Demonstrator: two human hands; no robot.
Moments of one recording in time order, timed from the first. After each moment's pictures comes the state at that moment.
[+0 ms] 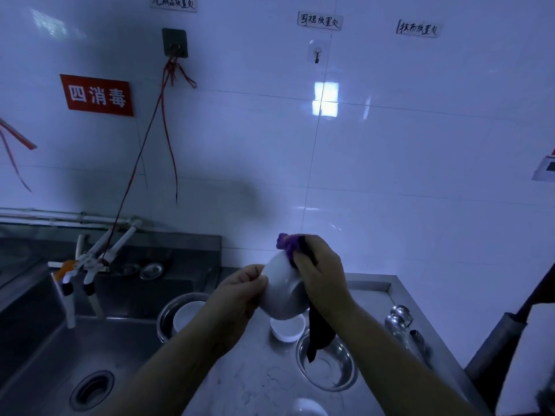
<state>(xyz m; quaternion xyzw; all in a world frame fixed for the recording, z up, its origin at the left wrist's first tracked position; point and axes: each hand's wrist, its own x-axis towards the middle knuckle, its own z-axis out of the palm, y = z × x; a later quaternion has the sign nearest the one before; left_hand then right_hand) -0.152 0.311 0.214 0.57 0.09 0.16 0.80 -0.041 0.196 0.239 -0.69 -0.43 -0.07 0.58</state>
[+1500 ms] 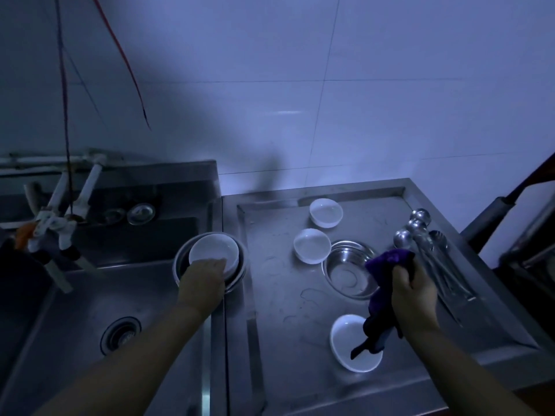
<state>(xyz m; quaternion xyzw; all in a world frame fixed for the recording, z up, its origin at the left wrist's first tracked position) -0.145 0.503 0.023 0.98 0.18 0.06 0.08 -0.044 0.176 0.073 -0.84 0.01 -0.06 0.54</state>
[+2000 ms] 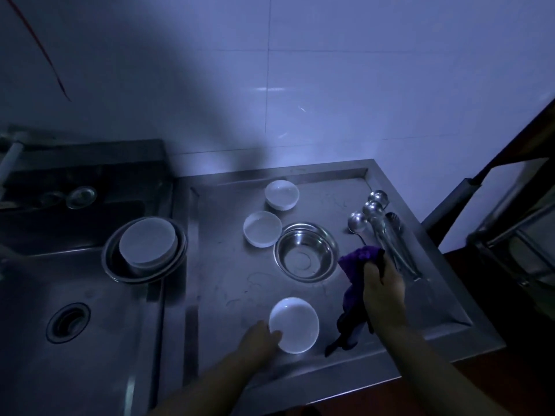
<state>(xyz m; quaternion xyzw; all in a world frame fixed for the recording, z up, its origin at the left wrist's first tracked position) -0.114 0.256 -0.076 0.83 0.27 -0.25 0.42 -0.011 0.081 0.052 -0.83 0.01 -0.02 0.56</state>
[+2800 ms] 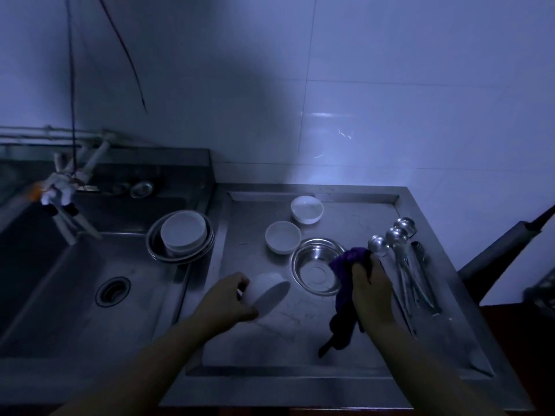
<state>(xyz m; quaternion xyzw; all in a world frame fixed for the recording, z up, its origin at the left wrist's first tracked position) -0.146 0.294 0.040 0.89 0.26 -0.03 0.38 0.009 0.078 0.058 -0.81 -0.11 0.03 0.58</state>
